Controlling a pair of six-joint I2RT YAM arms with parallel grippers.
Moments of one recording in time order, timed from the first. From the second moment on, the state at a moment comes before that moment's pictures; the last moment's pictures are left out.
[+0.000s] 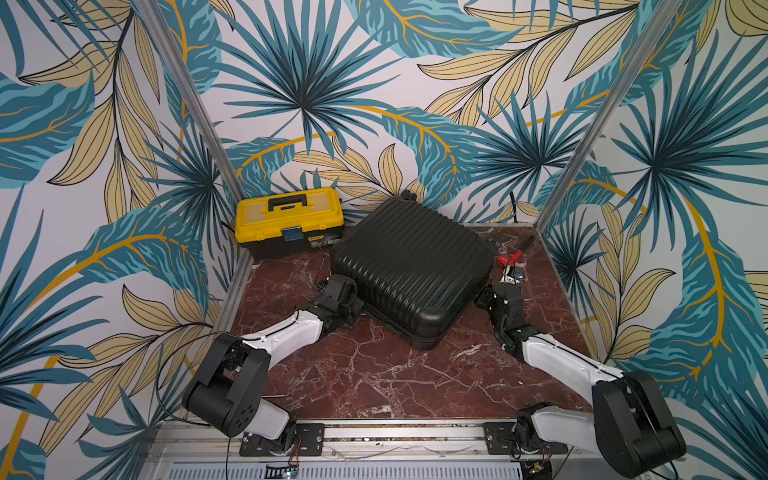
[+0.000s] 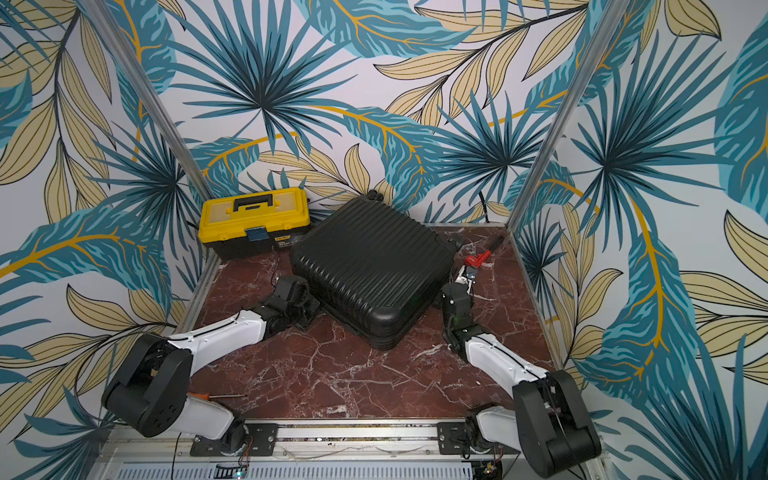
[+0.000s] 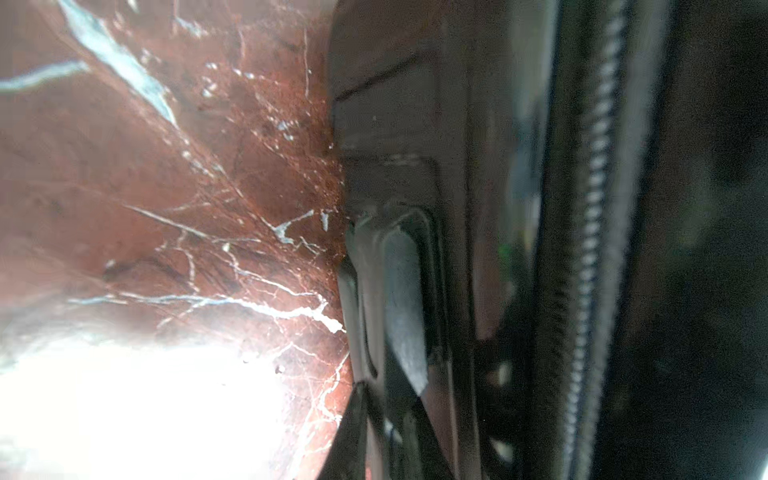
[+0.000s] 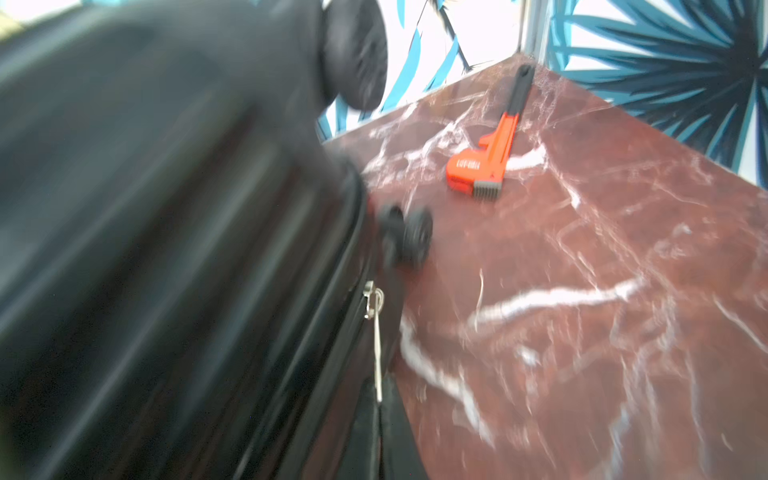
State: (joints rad) left arm -0.43 1.48 0.78 -0.15 0.03 -1.29; right arm 0.20 1.31 0.55 0.33 0.37 0.50
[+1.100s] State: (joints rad) left arm -0.39 1.53 0.88 -0.29 0.07 -1.14; right arm -0.15 1.63 0.63 0.85 -0.15 0.72
